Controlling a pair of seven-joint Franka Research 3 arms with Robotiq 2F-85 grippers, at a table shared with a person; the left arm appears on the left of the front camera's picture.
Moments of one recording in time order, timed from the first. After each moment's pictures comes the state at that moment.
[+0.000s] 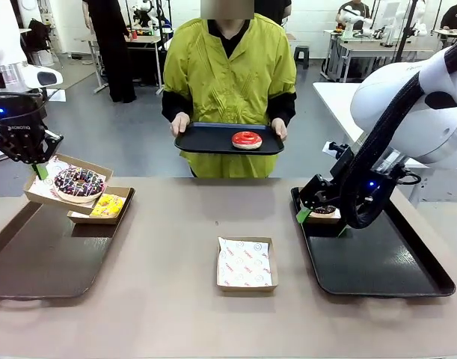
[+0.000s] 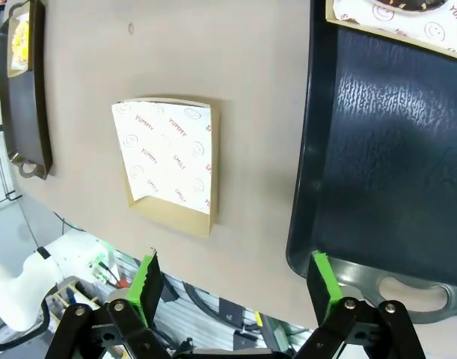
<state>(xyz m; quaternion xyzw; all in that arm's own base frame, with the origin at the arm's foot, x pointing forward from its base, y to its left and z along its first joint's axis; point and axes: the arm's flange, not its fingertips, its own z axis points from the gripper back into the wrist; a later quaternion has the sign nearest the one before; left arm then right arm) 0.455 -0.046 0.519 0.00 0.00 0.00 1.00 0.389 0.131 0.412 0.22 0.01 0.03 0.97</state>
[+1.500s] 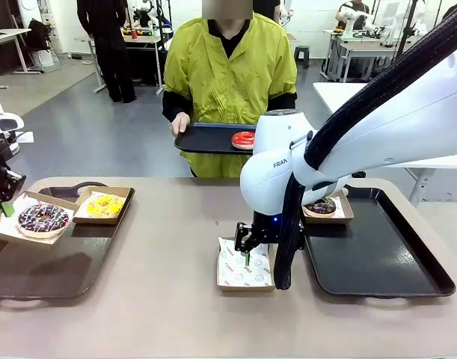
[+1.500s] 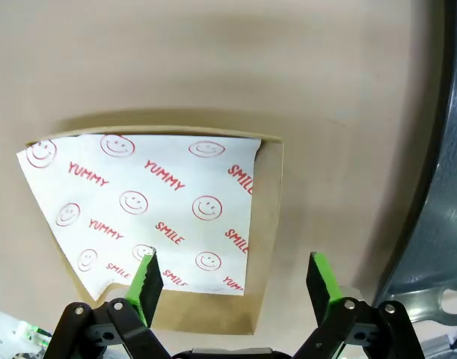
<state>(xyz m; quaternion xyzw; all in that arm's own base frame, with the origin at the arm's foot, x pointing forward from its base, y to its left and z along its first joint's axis) 0.456 0.059 0.427 -0.02 0.04 -0.01 1.00 0.393 0.297 0.322 0.00 0.05 0.02 1.00</state>
